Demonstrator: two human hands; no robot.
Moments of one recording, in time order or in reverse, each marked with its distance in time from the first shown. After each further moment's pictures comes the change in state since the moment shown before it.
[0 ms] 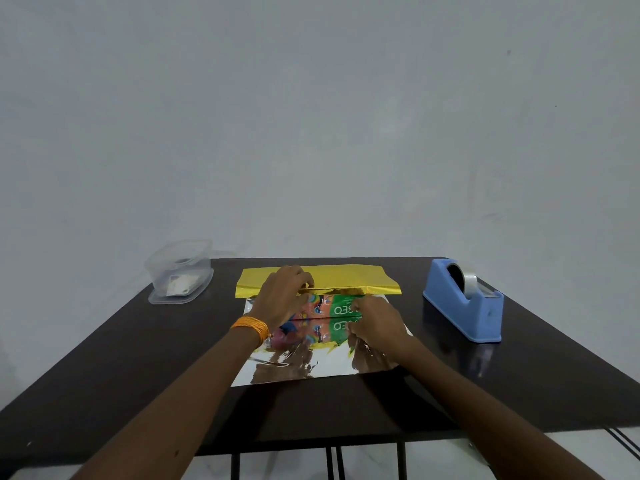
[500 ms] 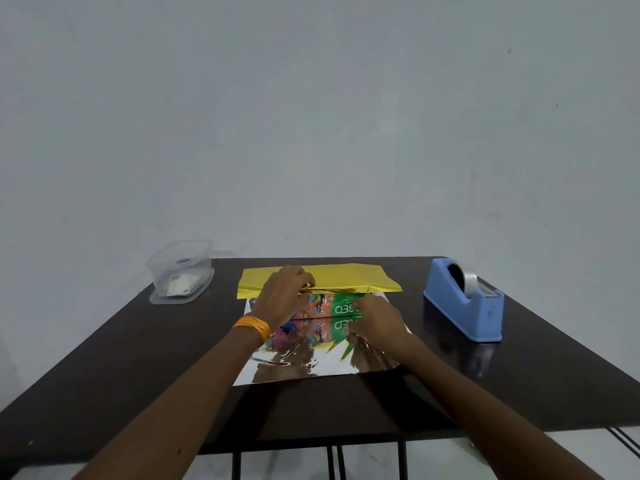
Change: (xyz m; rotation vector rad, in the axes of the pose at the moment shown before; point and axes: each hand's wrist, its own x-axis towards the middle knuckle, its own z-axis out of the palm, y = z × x) left_hand 0.001 0.002 0.002 -0.003 -0.004 -0.013; right_hand 0.000 -0.002 -0.004 -0.025 -0.032 -0.005
